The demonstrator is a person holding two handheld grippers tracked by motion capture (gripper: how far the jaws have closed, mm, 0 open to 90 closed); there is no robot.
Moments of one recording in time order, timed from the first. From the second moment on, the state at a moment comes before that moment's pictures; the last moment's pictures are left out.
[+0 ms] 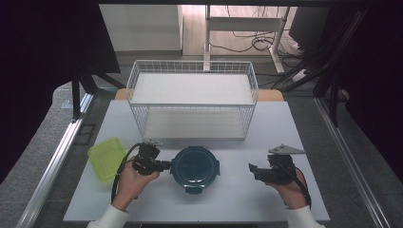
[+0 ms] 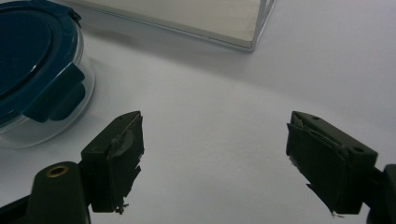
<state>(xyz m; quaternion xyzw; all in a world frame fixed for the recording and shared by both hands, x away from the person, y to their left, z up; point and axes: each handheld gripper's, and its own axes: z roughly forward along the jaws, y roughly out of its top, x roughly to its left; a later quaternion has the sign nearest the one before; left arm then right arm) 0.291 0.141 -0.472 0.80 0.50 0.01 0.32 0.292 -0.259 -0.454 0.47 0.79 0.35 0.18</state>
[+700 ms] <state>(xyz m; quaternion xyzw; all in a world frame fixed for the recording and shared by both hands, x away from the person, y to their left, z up) 0.294 0.129 -0.471 0.81 0.48 0.01 0.35 0.289 -0.262 -0.446 0.47 0.78 0.35 0.20</state>
